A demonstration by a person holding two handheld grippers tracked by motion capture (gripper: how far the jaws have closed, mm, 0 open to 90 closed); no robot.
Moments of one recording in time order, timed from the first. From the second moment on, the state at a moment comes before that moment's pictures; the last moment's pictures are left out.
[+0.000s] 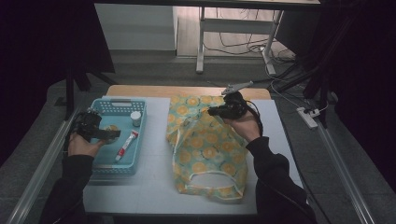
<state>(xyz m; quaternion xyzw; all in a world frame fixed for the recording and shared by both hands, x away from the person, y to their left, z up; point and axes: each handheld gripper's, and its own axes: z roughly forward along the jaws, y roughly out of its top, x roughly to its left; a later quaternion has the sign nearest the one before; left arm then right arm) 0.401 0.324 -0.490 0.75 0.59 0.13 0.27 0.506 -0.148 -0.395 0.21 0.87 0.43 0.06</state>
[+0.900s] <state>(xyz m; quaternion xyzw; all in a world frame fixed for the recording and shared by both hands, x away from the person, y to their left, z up) 0.433 0.322 -0.512 0.76 0.62 0.10 0.19 0.505 -0.153 -0.396 0.21 0.87 0.44 0.06</state>
